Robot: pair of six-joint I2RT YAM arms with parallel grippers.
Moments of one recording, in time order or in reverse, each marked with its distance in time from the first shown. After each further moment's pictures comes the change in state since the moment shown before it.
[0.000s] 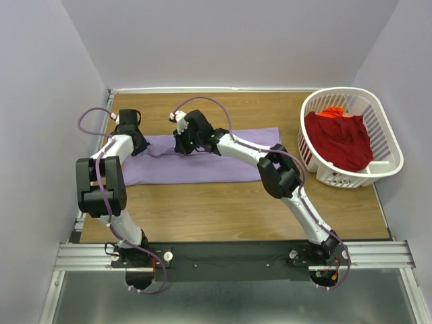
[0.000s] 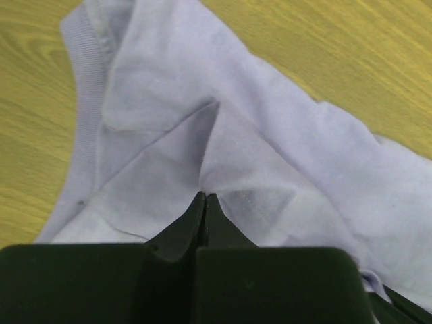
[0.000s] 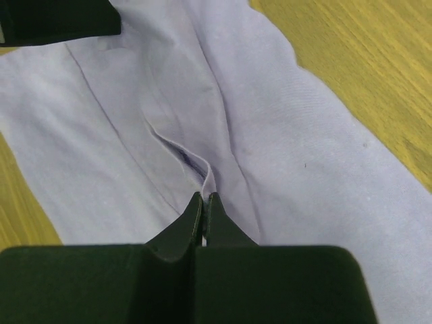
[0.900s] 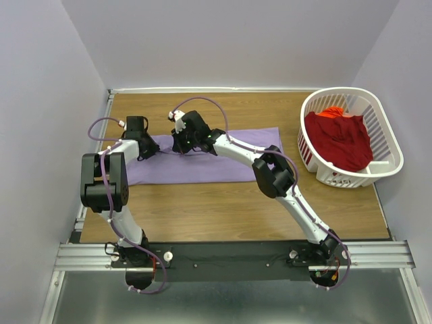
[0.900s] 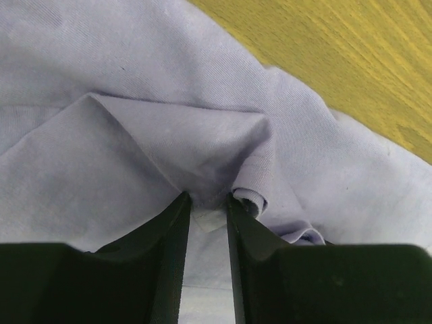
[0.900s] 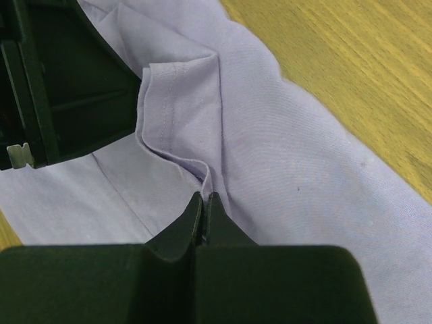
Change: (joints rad) left arm -0.034 0.052 -0.086 0.158 0.158 -0.153; right arm 0.000 0.096 0.117 -0.008 0.027 0.058
